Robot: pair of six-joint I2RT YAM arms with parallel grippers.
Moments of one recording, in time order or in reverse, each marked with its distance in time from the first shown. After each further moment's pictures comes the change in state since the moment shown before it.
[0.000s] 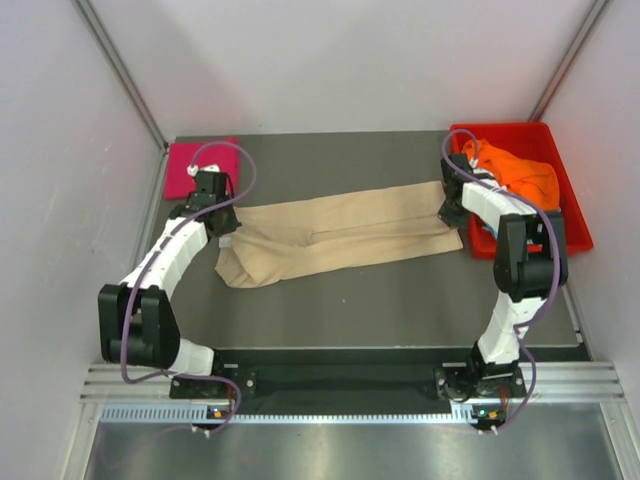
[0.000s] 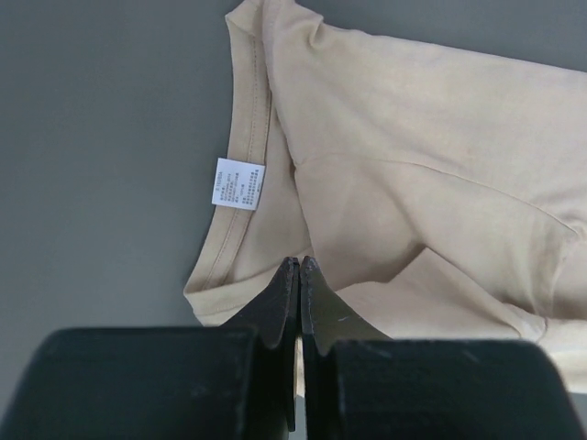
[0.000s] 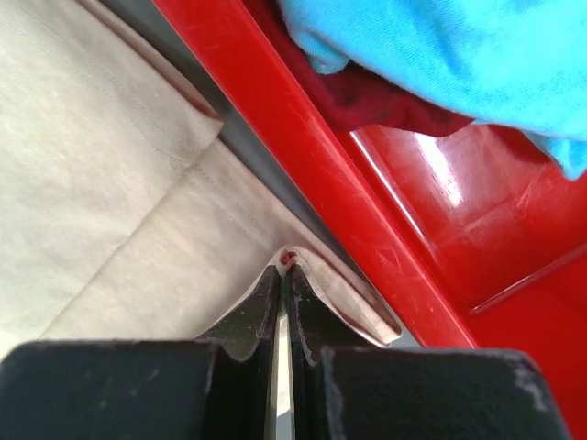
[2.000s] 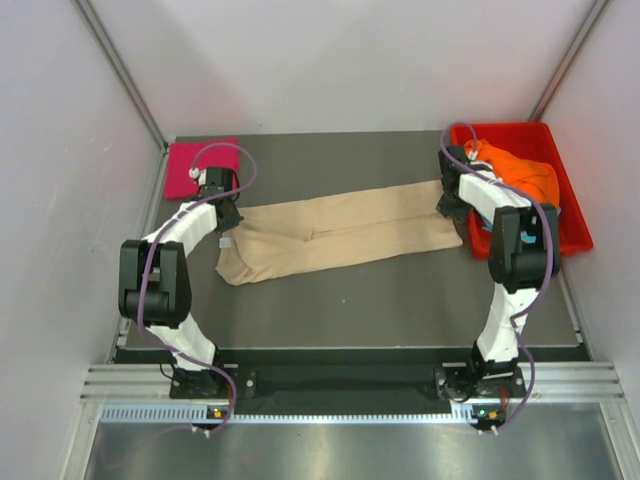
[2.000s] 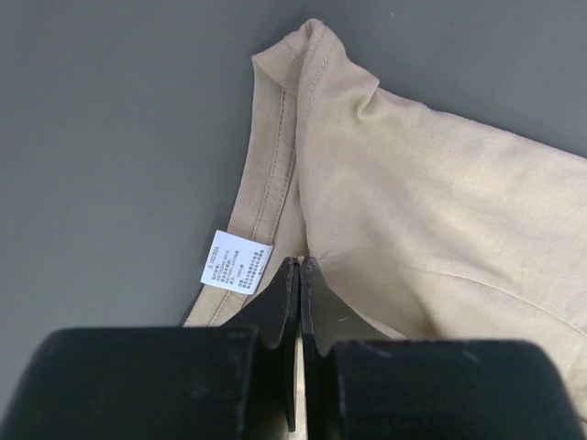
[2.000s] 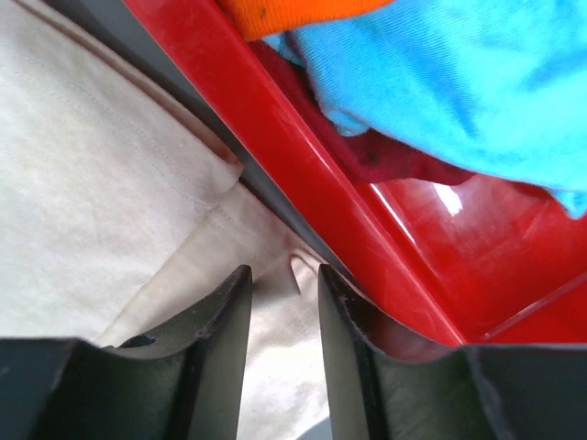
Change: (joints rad) left arm 0.041 0.286 0.073 0.113 -0.066 -0.113; right arm 0.000 0.108 0.136 -0.051 0.040 0.009
